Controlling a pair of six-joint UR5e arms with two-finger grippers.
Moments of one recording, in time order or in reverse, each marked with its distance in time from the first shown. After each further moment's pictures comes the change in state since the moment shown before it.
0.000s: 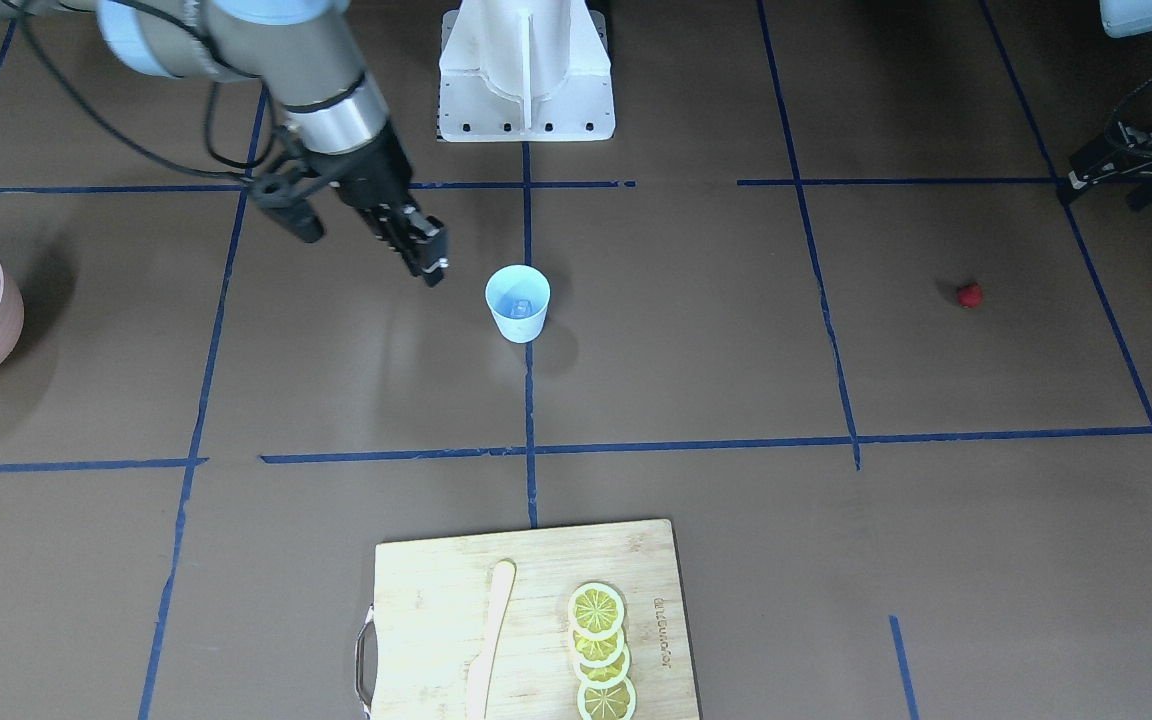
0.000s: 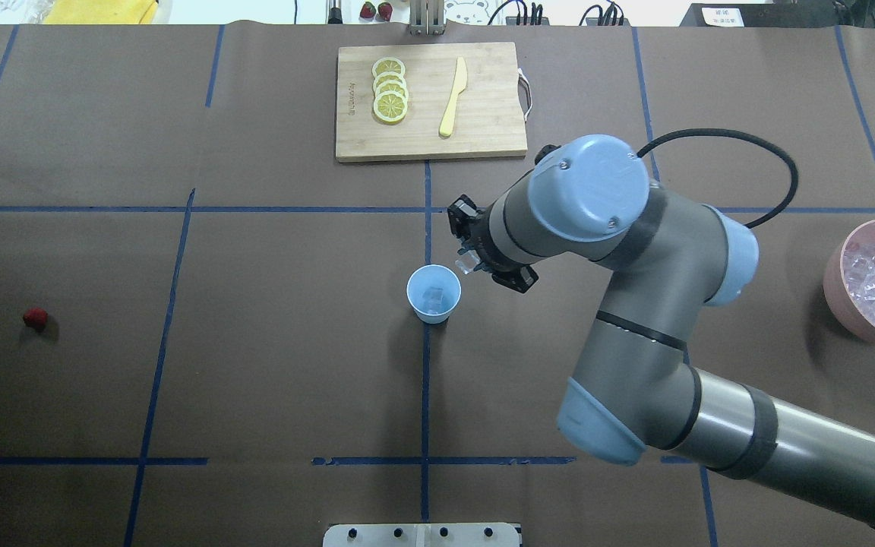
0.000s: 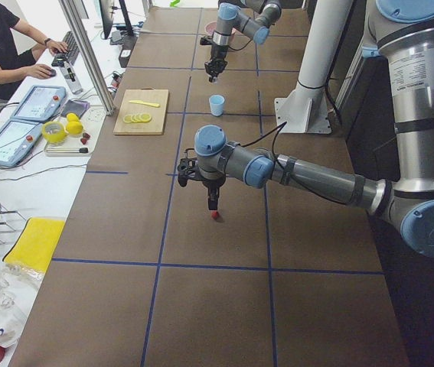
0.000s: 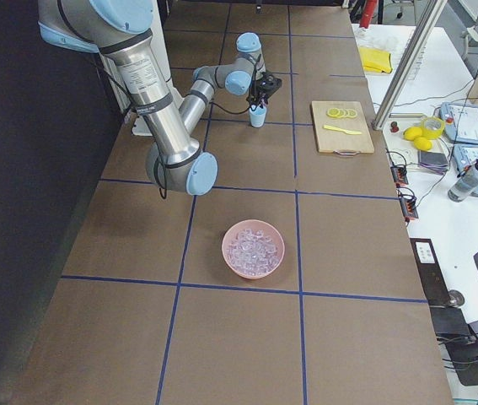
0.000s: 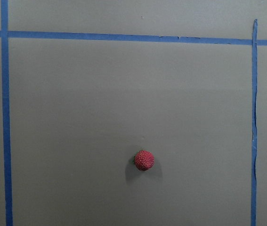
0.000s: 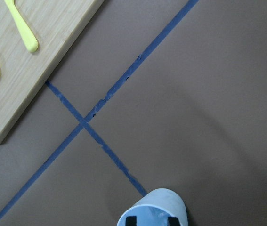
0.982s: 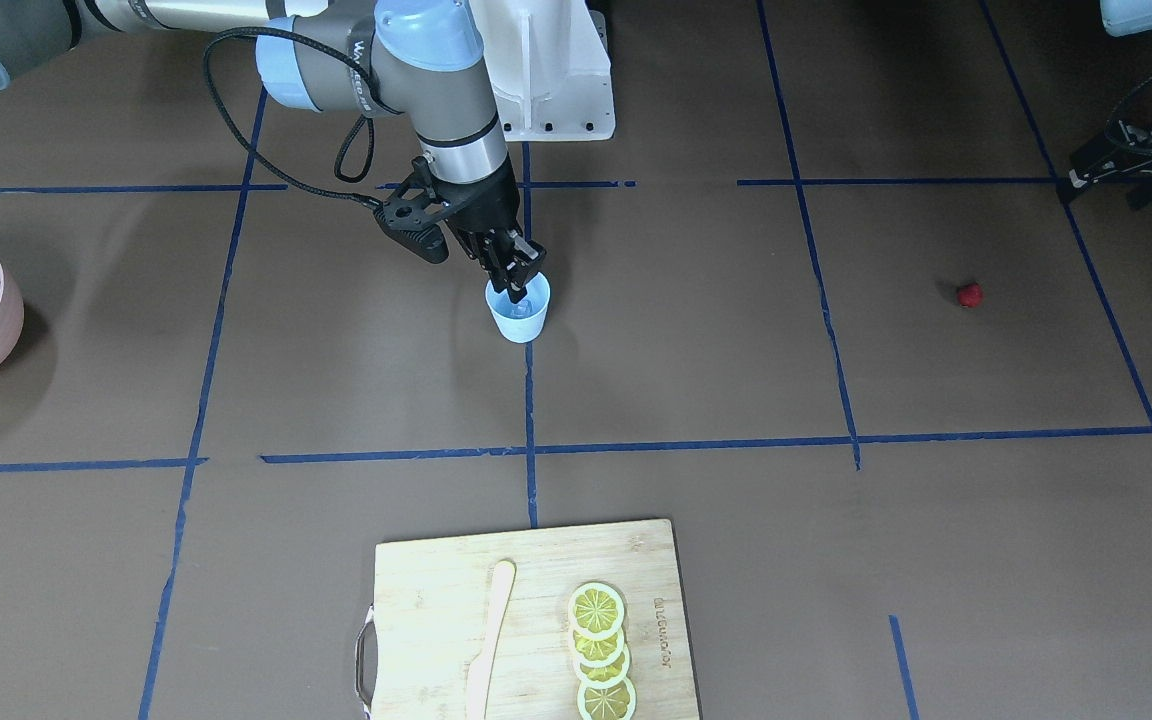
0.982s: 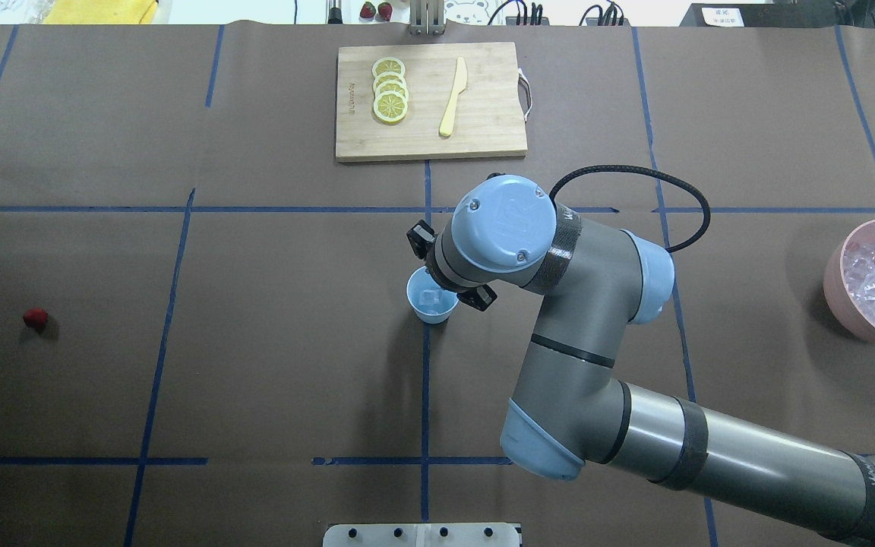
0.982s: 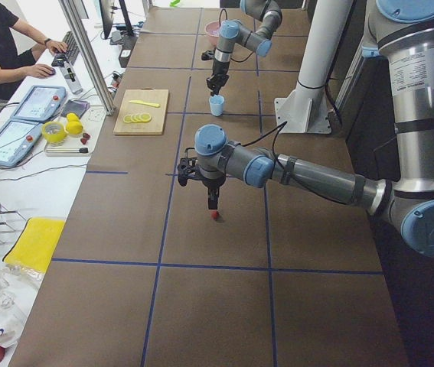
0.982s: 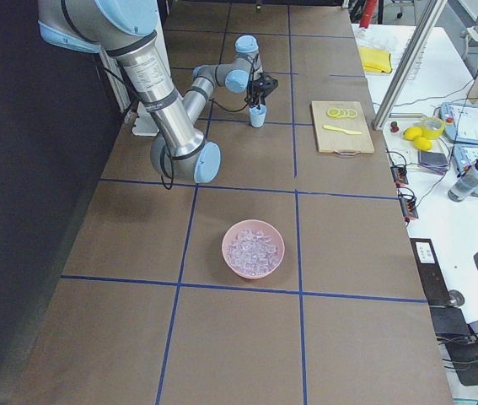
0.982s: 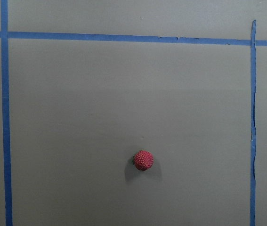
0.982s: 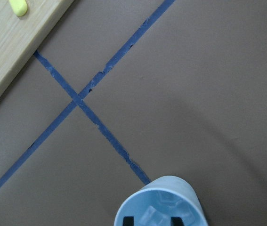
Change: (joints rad) left arm -0.003 0.001 -0.004 0.000 0.000 0.000; right arm -0.056 0.066 -0.108 -0.002 -0.052 -0.001
